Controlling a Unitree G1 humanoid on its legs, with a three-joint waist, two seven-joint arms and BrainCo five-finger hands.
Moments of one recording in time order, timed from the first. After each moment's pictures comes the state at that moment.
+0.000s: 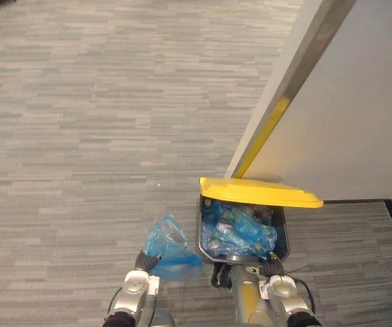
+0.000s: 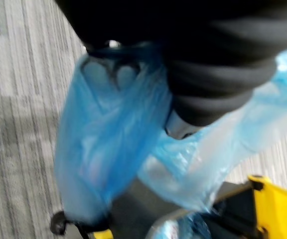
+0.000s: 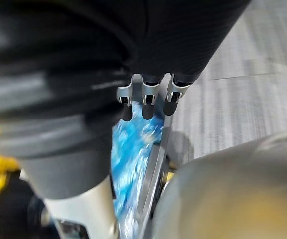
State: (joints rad) left arm -0.05 0.13 -0.04 0.84 0.04 -0.07 0.13; right arm -0.15 -0.09 0.02 0.91 -0.21 0.01 -0.20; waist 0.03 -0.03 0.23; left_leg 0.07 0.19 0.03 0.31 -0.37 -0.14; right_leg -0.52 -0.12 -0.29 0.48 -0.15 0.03
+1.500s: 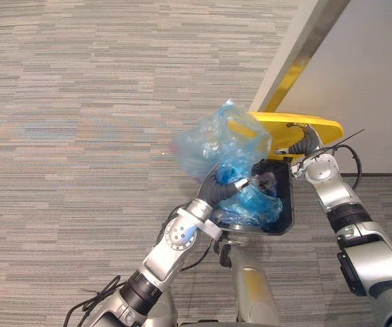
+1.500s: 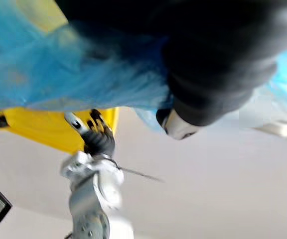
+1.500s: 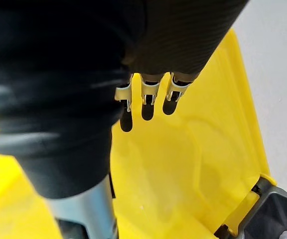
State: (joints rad) left arm -0.32 0.13 -0.61 -0.07 -0.24 -0.19 0.05; right arm -0.77 -0.55 0.21 0.76 -0.11 0.01 -0.17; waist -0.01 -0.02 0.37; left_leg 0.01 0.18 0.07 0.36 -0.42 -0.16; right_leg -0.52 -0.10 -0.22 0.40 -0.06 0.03
